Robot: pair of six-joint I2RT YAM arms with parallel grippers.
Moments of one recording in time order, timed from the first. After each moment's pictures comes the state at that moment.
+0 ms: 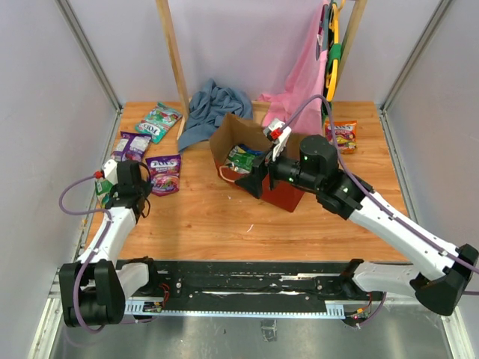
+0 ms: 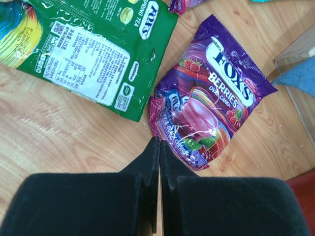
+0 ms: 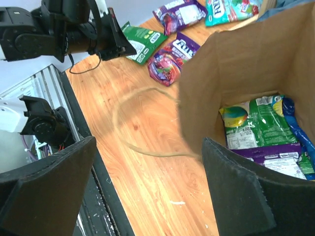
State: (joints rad) left arm 0.08 1.06 0.57 -0.20 -0.34 -0.76; right arm 0.81 1.15 1.16 -0.24 -0.29 0.15
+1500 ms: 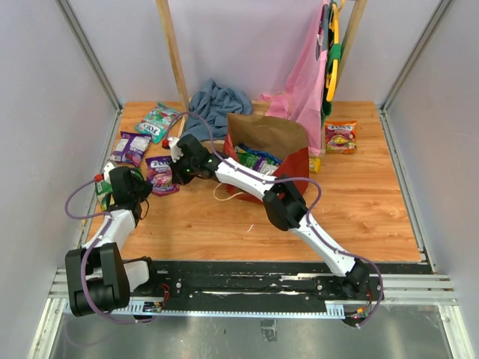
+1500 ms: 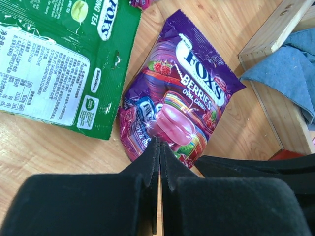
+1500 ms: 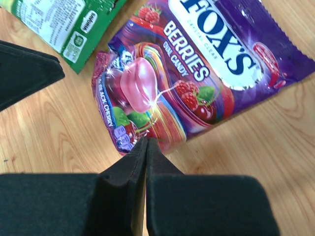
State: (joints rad) left arm 0.21 1.14 0.44 0.13 -0.05 -0.75; right arm 0.94 2.66 2.41 -0.36 -0.32 0.14
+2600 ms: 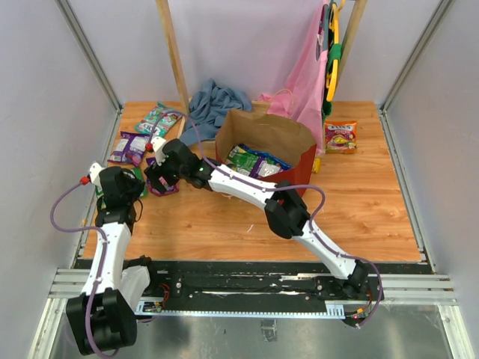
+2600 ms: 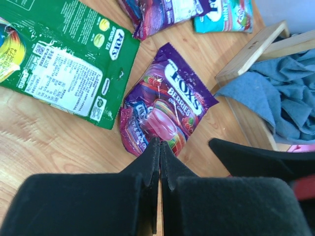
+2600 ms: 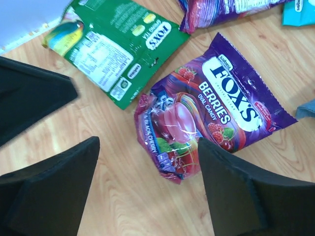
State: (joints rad) left arm 0.21 0.89 0.52 -0.14 -0.15 -0.78; right arm 1.04 2.53 2.35 -0.29 -0.12 0.07
